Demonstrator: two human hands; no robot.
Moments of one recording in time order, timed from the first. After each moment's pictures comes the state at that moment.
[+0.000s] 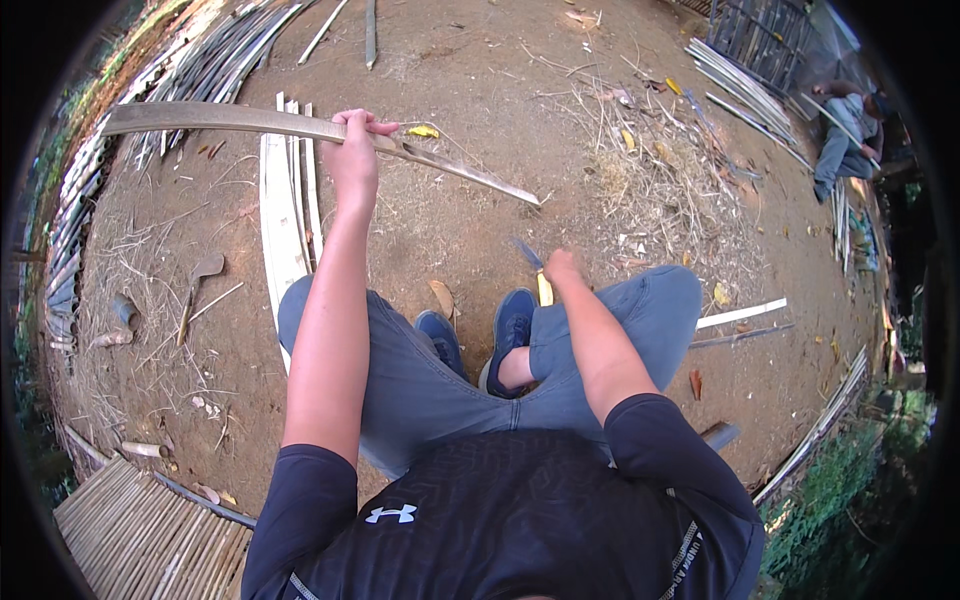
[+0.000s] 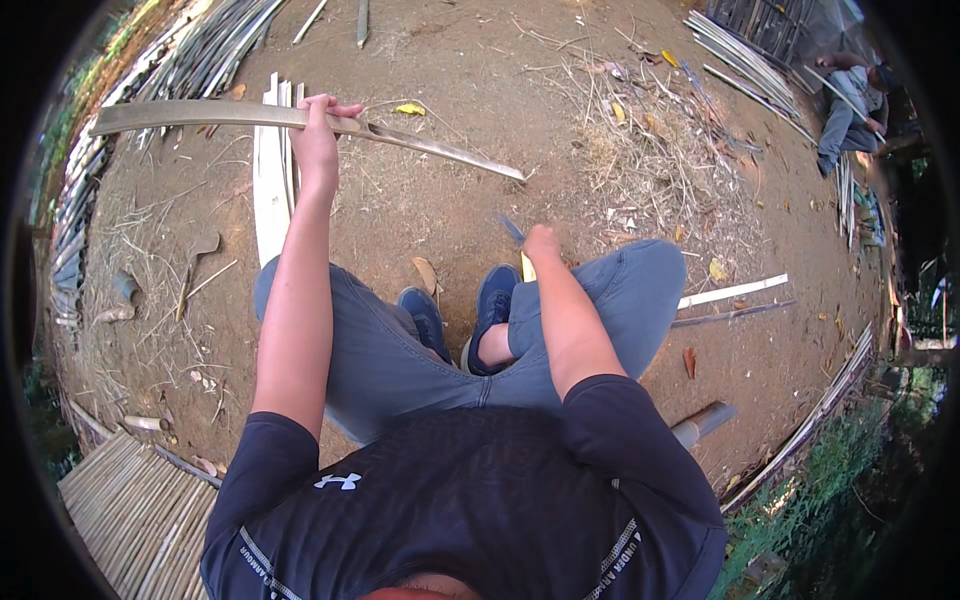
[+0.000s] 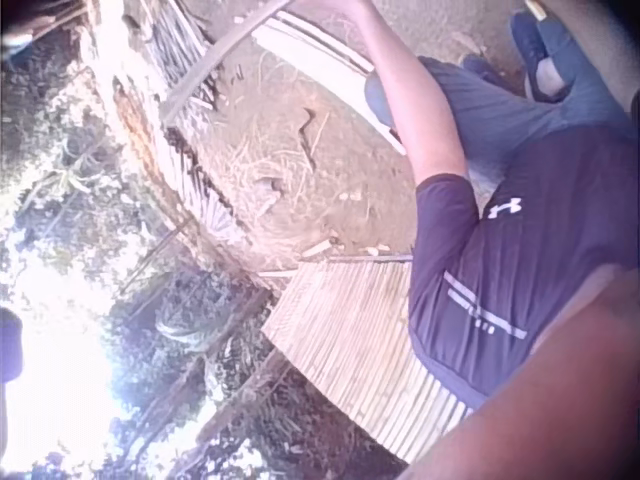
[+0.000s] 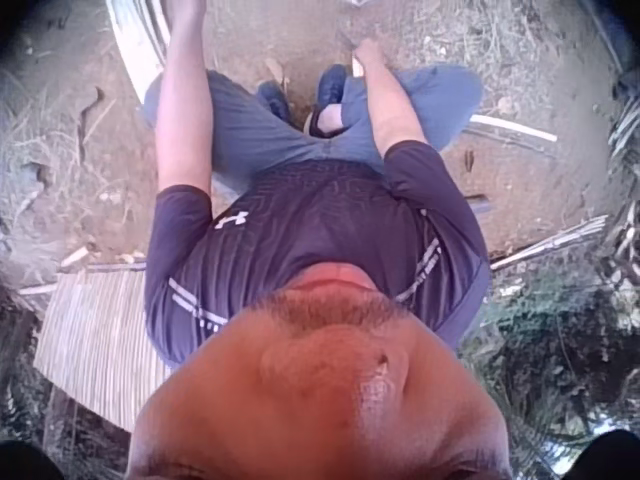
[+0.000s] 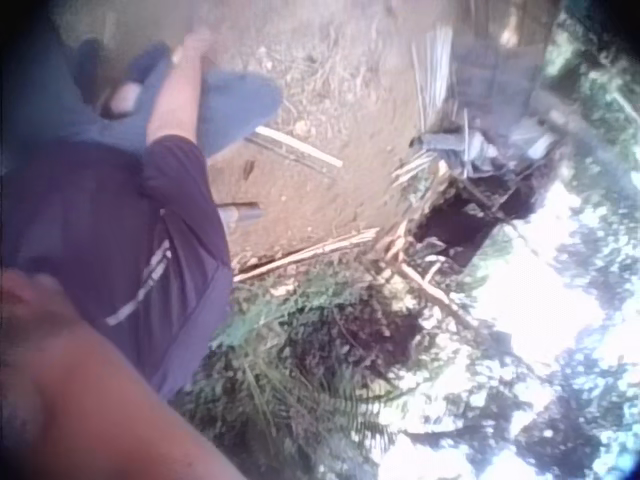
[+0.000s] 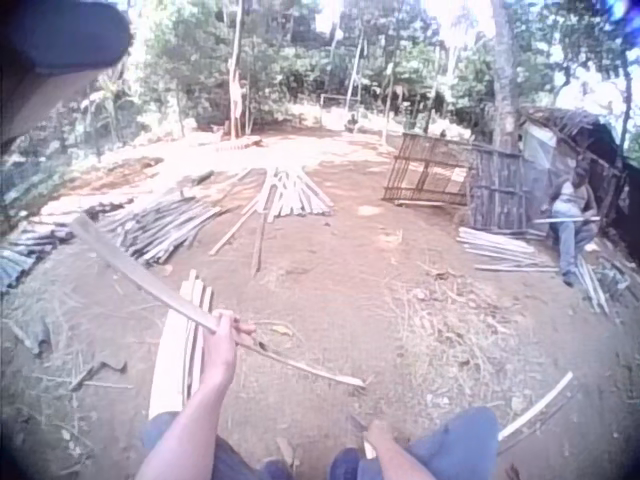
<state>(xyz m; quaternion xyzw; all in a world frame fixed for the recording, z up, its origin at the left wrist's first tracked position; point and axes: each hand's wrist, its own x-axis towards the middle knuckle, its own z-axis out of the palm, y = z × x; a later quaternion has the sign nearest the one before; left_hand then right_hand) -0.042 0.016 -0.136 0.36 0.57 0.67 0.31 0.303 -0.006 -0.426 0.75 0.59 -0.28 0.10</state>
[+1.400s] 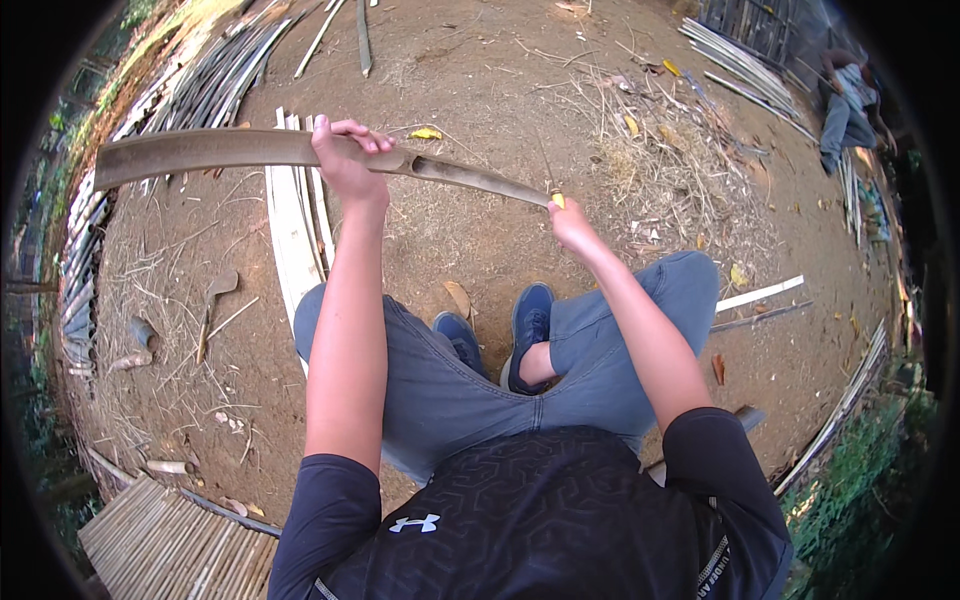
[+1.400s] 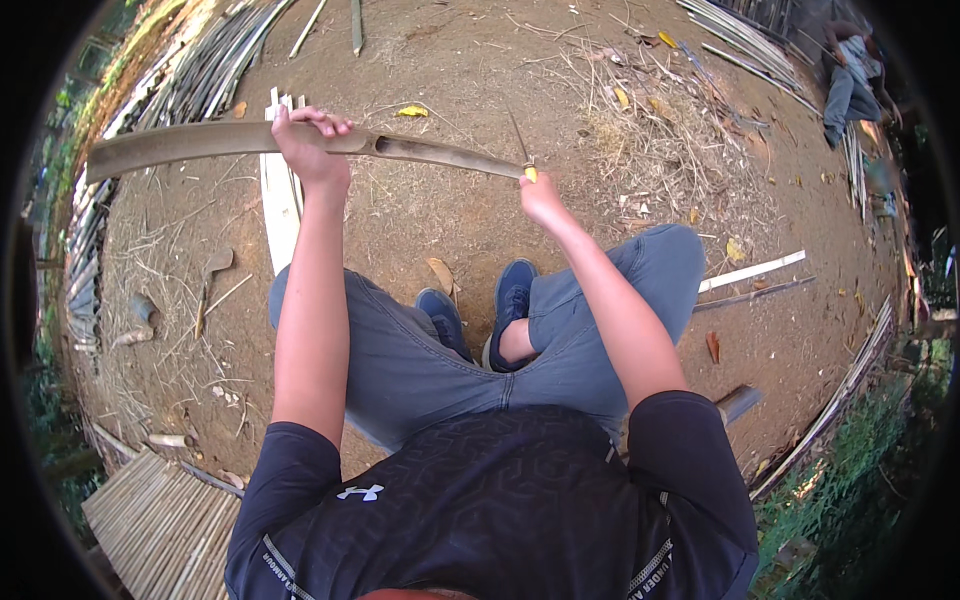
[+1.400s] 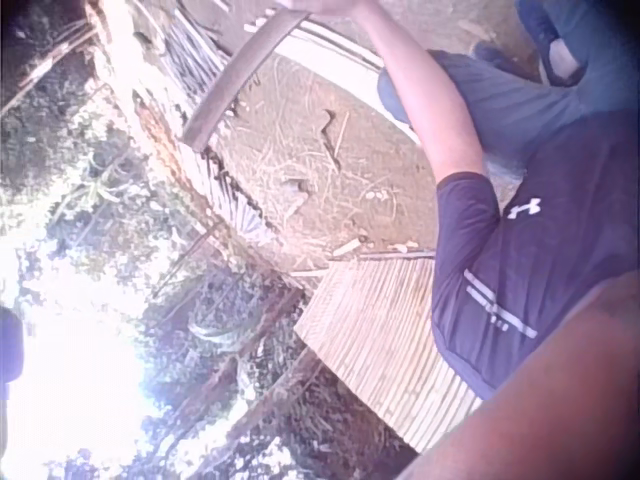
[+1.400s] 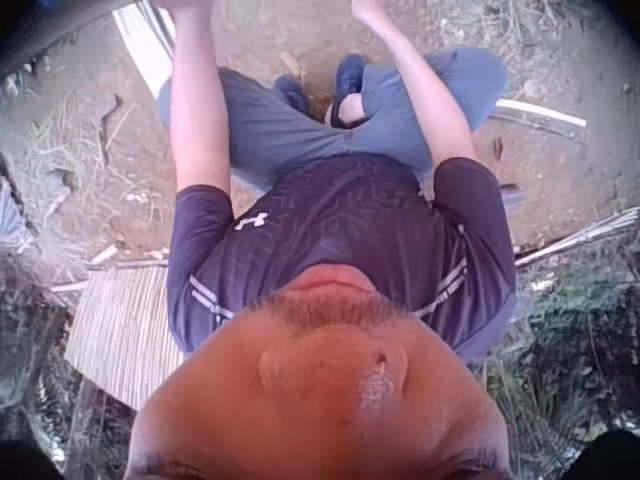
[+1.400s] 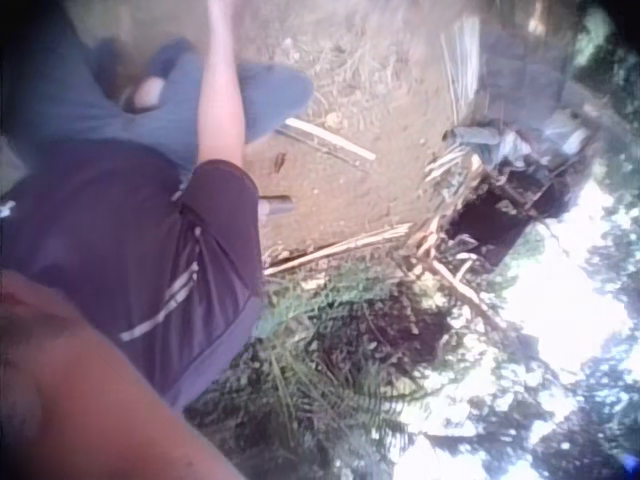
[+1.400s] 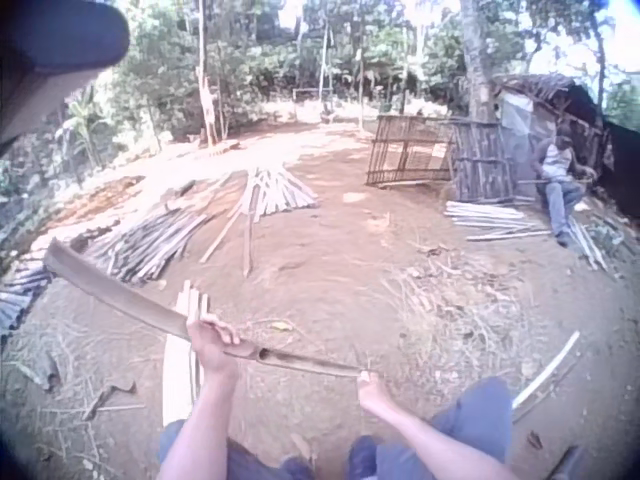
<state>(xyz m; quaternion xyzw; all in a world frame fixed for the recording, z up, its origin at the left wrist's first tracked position) -0.012 0.016 -0.129 0.28 0.33 0.79 0.42 0.291 0.016 -0.304 0.70 0.50 -0.47 -0.21</state>
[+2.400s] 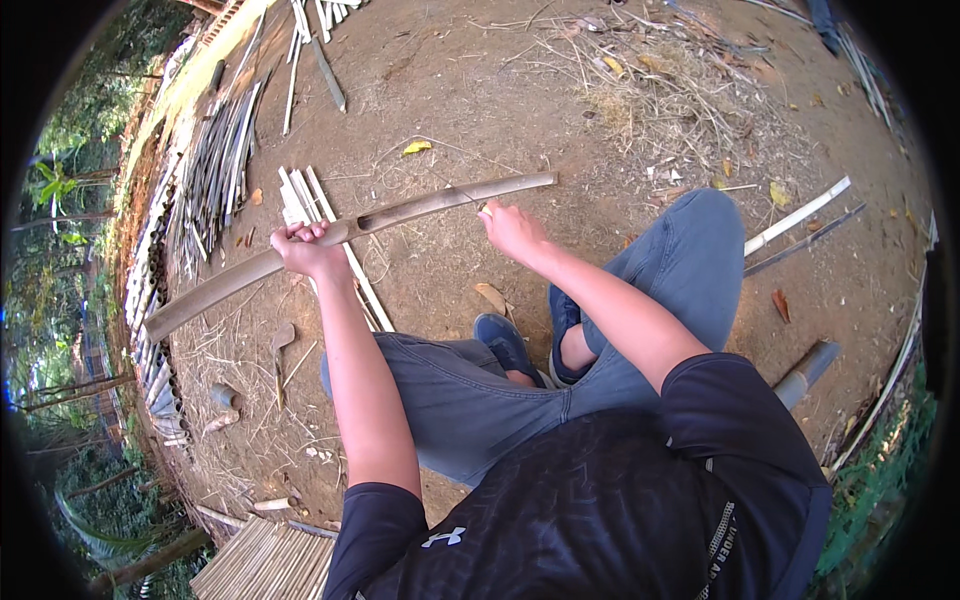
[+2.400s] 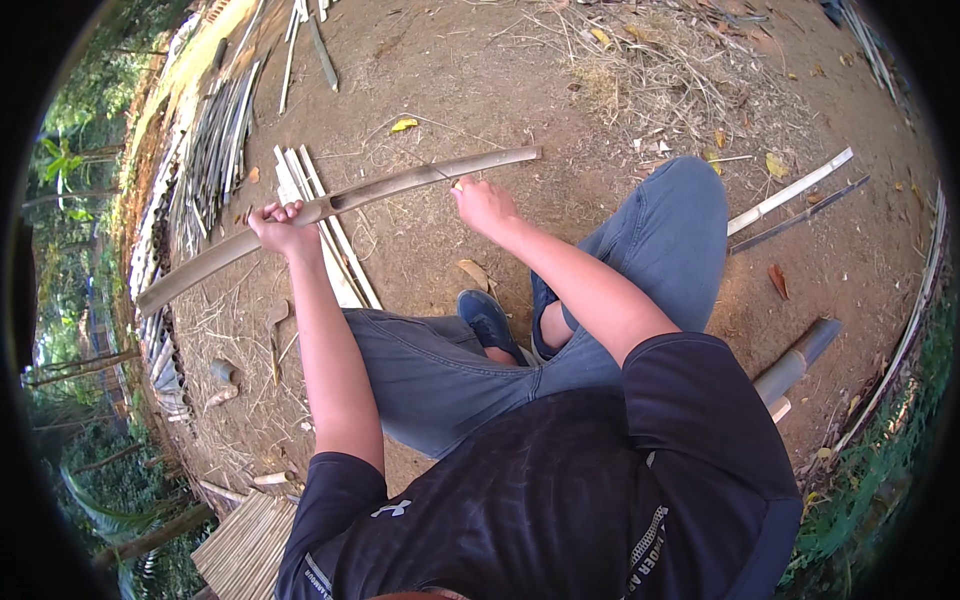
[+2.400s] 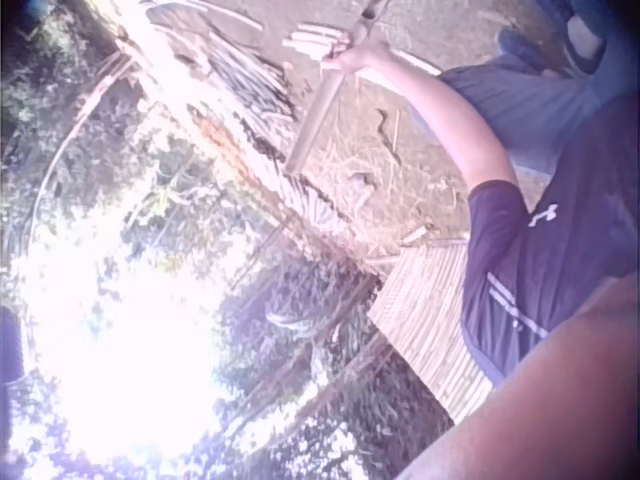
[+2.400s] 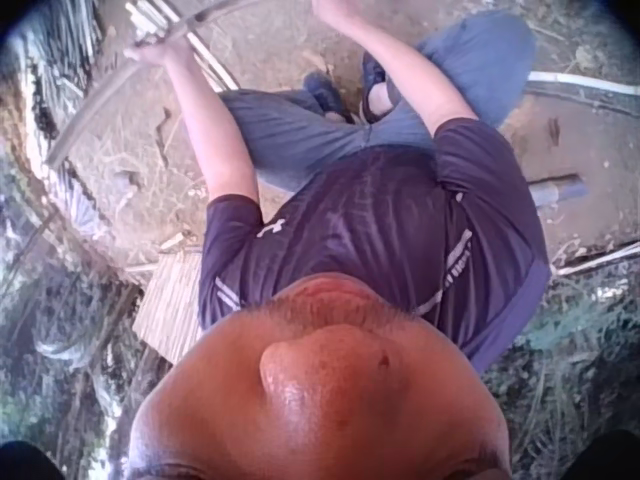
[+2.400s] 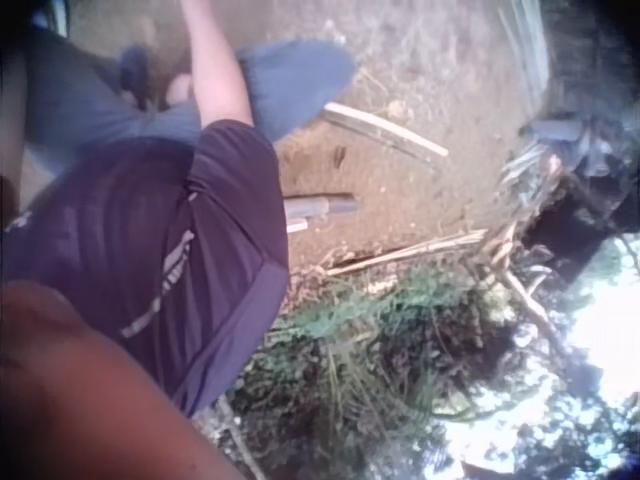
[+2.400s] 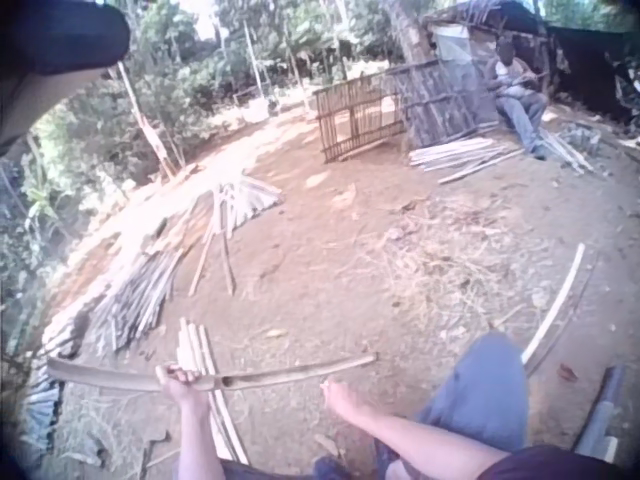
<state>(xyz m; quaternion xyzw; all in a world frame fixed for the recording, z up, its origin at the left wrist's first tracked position) -0.045 0.015 -0.145 0.12 0.45 0.82 0.34 0.214 -0.004 -0.310 0.65 0.63 -0.40 -0.13</state>
